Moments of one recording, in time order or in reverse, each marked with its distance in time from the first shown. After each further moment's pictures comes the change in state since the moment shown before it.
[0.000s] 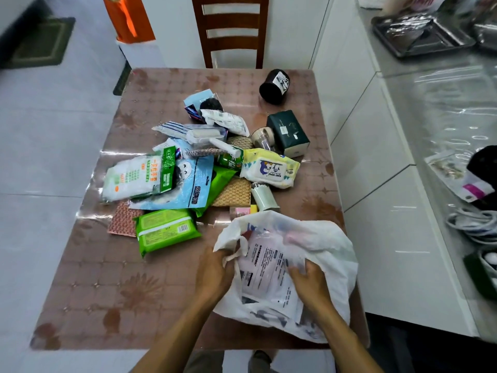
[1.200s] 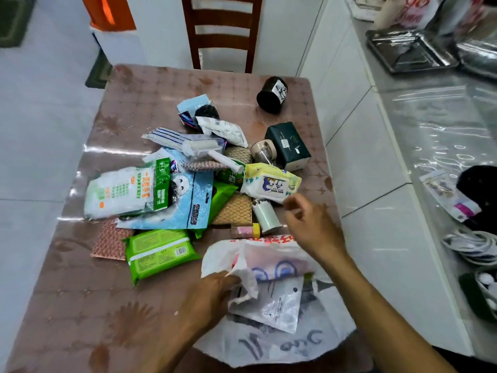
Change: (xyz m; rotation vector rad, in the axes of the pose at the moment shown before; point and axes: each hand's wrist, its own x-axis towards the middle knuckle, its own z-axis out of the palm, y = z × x) left_hand 0.021 -0.022 -0.047 0.041 -0.151 0.520; right_hand 0.054 -0.179 -0.024 -0.435 0.107 -0.355
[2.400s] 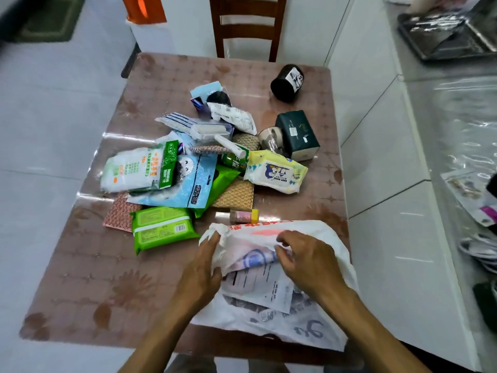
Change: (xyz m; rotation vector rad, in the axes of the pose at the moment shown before) left_hand -0.008 0.019 0.031 -0.191 0.206 -0.371; right_hand -0.063 0.067 0.017 -0.186 -0.006 -0.418
